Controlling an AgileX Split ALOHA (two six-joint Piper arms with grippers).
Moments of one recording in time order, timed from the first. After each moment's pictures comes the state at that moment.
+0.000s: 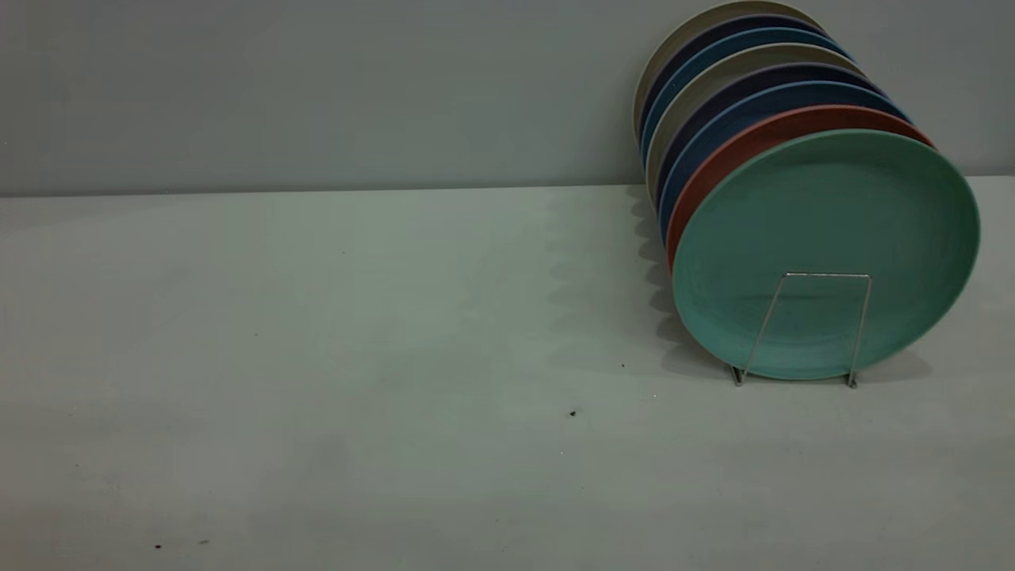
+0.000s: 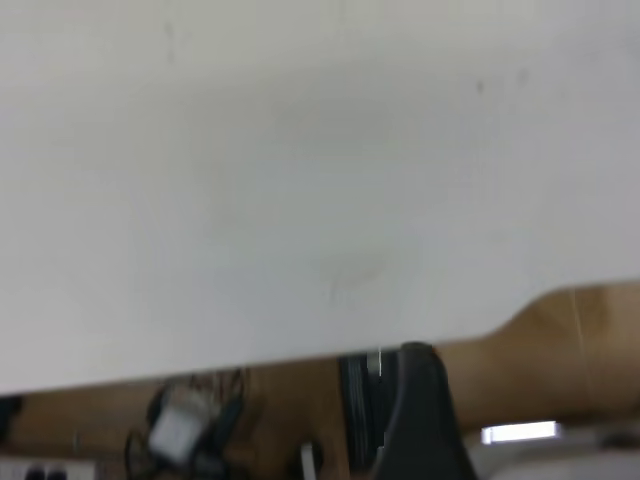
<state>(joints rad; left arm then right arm) 0.04 0.30 -0.49 -0.03 1.11 0.12 0.04 -0.02 -0.47 -0.02 1.13 -0.03</state>
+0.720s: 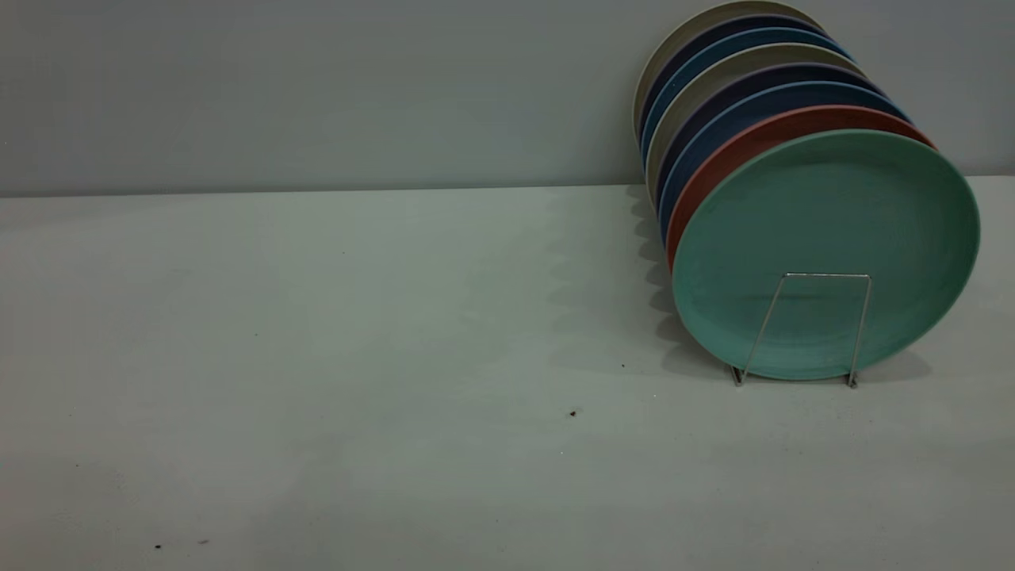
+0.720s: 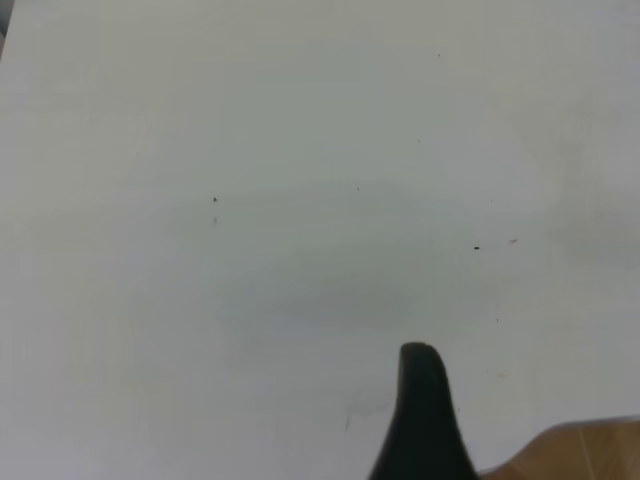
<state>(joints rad) -0.03 -0.02 -0.49 0.02 1.12 0.04 0.04 -0.02 -0.47 -0.02 1.13 -0.03</state>
